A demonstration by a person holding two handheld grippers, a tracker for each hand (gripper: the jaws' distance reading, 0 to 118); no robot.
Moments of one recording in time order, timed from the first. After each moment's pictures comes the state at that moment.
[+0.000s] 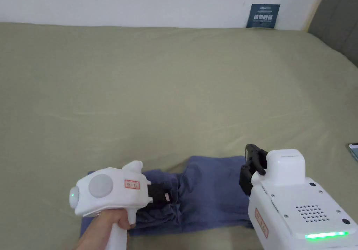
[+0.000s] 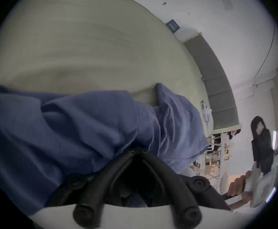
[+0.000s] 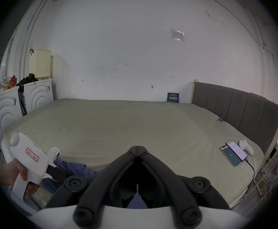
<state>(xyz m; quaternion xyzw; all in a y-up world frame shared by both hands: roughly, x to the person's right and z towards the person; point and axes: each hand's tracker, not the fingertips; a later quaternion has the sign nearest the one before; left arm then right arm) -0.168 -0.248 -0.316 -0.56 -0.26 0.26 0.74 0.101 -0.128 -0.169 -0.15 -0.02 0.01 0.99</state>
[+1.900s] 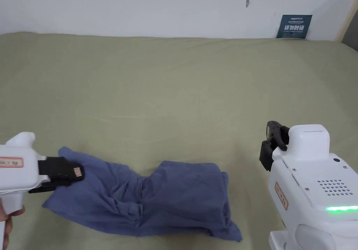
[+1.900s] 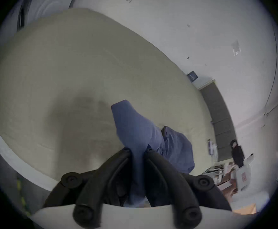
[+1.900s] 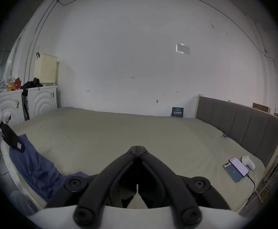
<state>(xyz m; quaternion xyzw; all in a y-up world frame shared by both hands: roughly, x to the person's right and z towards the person) -0.371 -0.091 -0.261 -0.48 -0.12 0.23 0.84 0.075 -0.090 -0.193 -0.09 -0.01 0.03 1.00</state>
